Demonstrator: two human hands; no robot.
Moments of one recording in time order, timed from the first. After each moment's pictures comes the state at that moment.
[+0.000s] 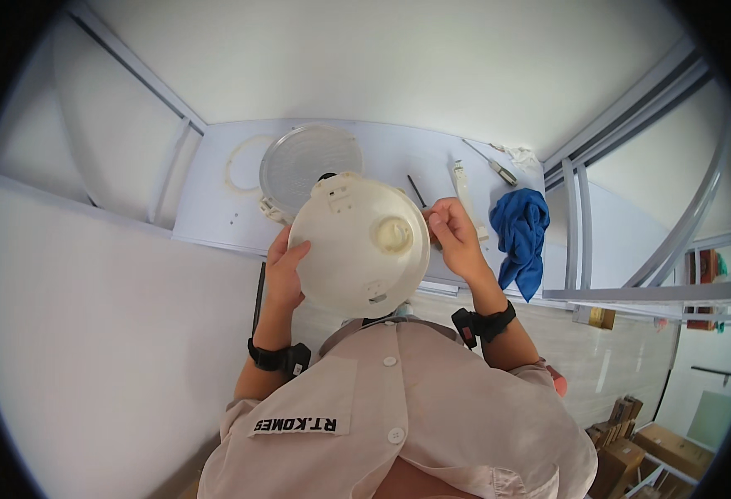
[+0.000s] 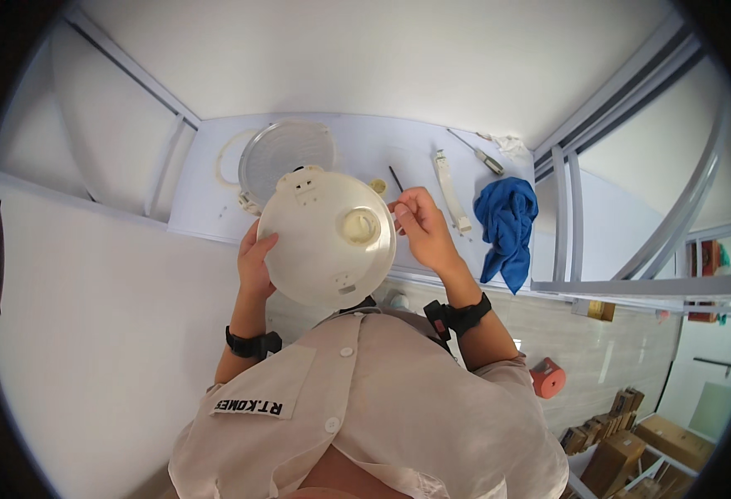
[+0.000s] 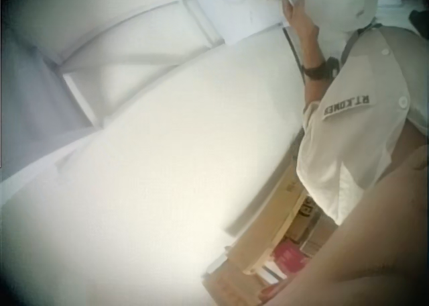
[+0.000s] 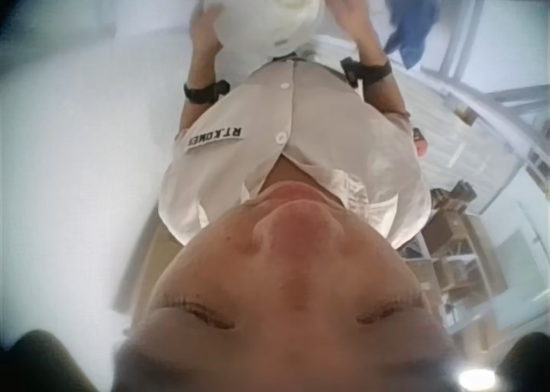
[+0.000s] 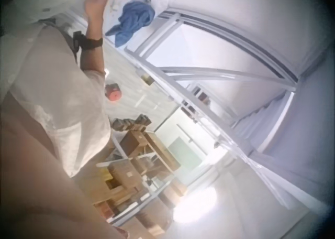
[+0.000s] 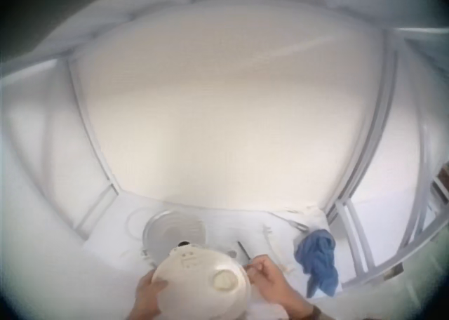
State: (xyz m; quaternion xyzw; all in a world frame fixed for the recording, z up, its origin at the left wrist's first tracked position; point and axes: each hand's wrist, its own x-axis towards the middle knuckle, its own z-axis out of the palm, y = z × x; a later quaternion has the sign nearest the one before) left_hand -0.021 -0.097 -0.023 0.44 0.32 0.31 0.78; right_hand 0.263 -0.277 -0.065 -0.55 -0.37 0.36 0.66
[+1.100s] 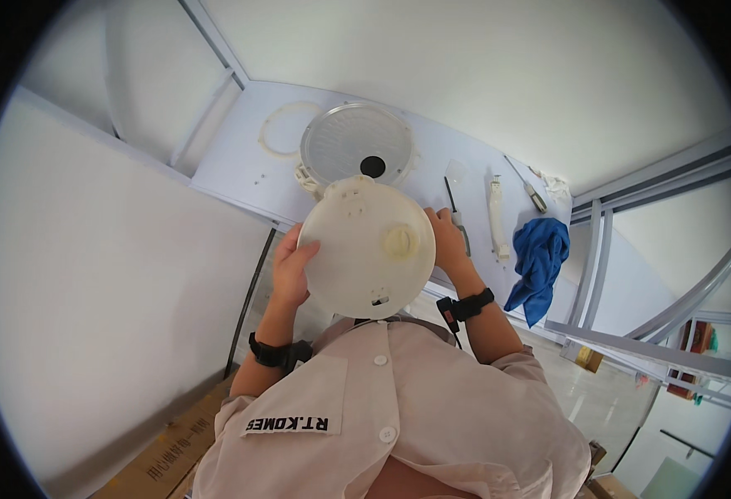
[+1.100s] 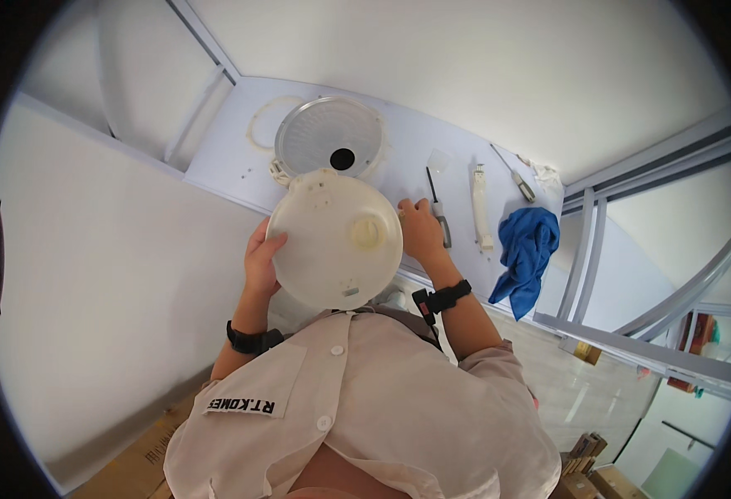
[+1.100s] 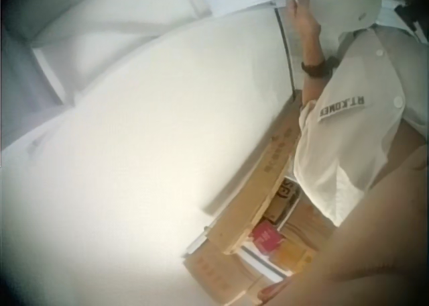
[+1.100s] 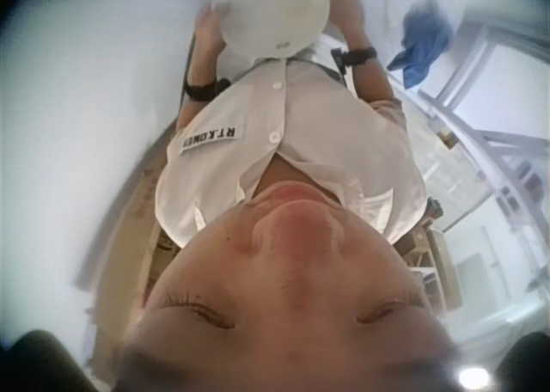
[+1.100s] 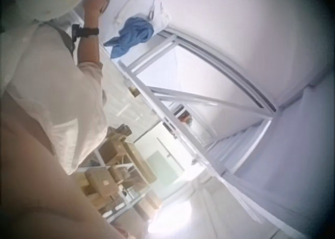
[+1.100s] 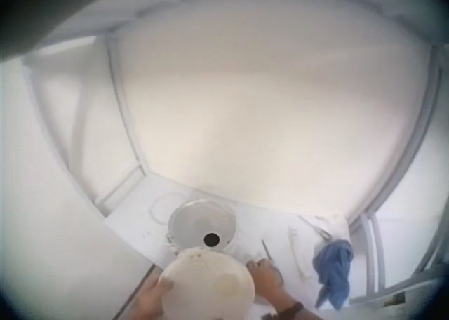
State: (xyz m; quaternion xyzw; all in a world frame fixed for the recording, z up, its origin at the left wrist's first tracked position) left_hand -0.058 -0.123 -0.032 0.41 0.35 0.37 0.76; right_hand 0.254 -0.218 -0.157 -0.79 -0.54 0.19 0.20
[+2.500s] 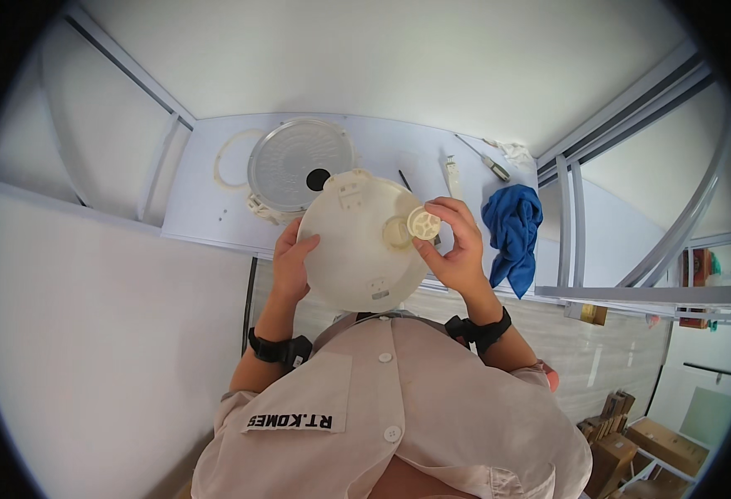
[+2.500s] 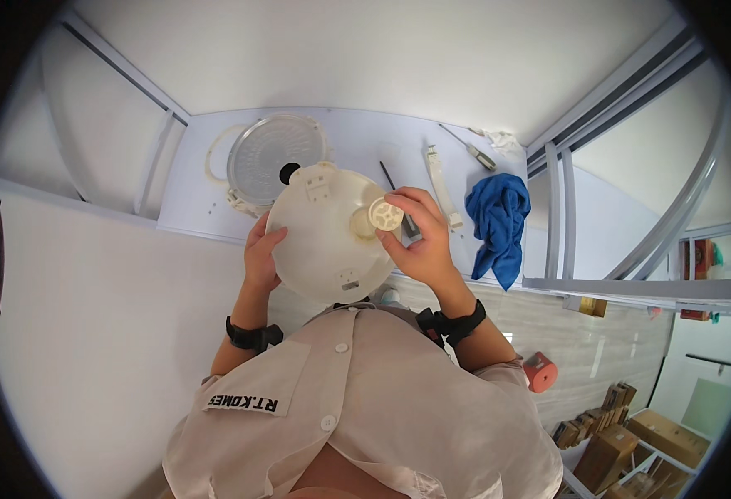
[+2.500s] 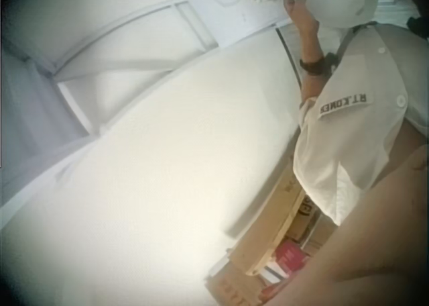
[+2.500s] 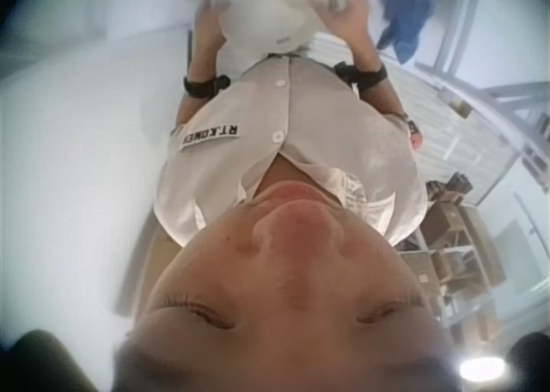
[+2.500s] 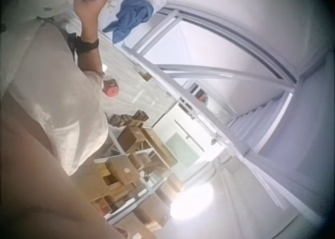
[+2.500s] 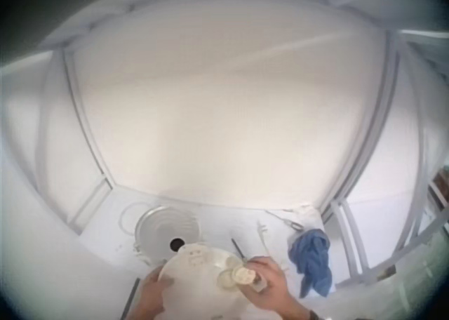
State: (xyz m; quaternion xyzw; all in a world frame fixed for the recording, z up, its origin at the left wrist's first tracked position) left_hand 0.009 -0.108 -0.032 0.41 0.29 0.29 0.82; right_hand 0.247 -0.291 -0.013 -0.61 -0.53 0.02 0.59
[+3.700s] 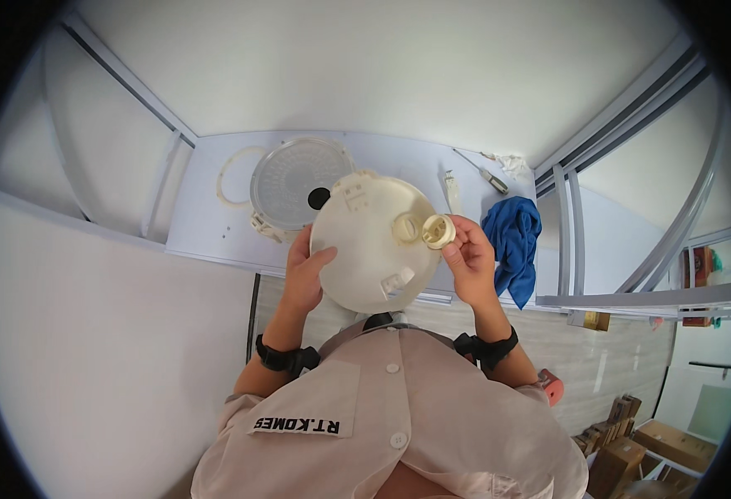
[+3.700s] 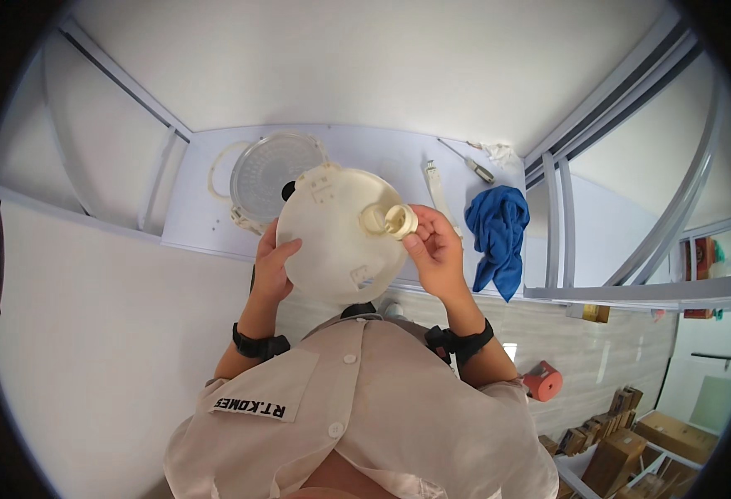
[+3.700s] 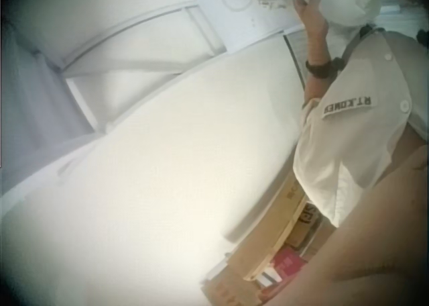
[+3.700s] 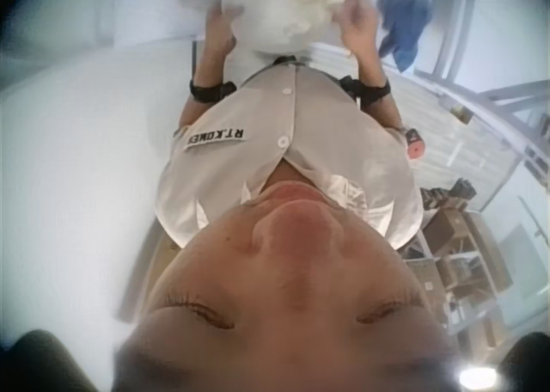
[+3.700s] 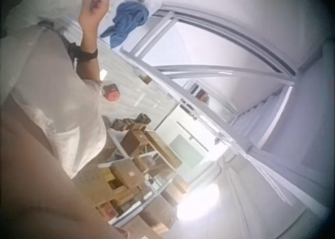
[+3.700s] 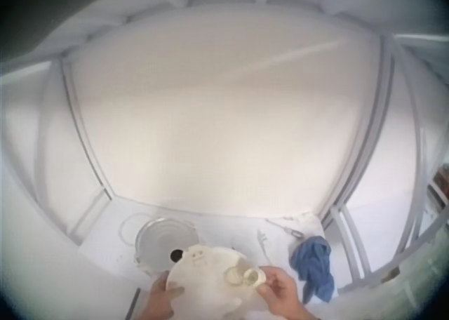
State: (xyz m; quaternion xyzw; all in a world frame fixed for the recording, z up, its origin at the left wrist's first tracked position) left_hand 0.026 -0.106 -0.028 0.45 0.24 0.27 0.82; right_hand 0.254 -0.308 -0.034 -0.47 -0.37 0.29 0.74
